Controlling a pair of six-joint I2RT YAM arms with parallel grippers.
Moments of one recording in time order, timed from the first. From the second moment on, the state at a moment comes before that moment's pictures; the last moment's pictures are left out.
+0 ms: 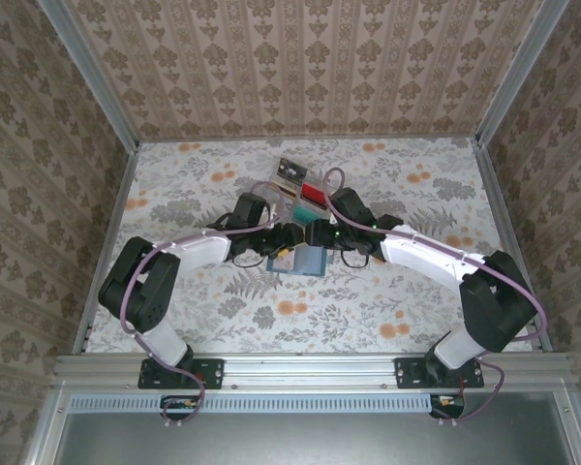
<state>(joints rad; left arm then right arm) -0.58 1.67 0.89 -0.02 0.58 -0.84 0.62 1.56 1.04 -0.33 -0.10 0.68</state>
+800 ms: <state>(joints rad) -0.62 1.76 0.95 -0.11 0.58 -0.83 0.62 1.60 1.05 -0.32 -0.11 0.69</state>
